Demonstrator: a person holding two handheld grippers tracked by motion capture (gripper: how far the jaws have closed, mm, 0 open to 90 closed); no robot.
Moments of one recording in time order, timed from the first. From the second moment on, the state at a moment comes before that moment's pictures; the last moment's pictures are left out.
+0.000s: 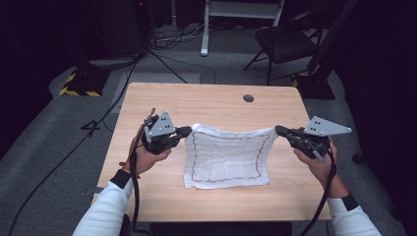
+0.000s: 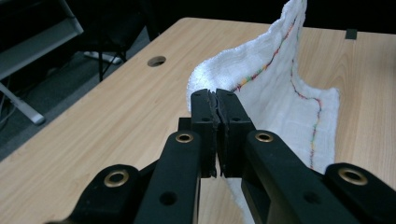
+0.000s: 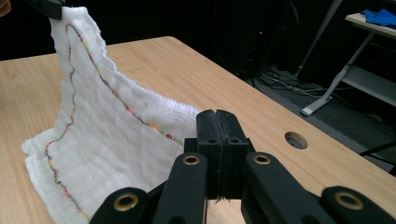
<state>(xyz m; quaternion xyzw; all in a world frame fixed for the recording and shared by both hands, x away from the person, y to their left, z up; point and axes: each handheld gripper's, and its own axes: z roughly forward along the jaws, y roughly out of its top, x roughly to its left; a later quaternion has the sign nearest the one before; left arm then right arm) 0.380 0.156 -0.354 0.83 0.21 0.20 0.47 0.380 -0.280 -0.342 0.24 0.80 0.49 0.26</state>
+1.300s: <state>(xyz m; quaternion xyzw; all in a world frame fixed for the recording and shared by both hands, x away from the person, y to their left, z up) 0.472 0.138 -0.443 0.86 0.32 0.16 0.37 0.479 -0.258 -0.429 0.32 0.85 0.38 0.20</state>
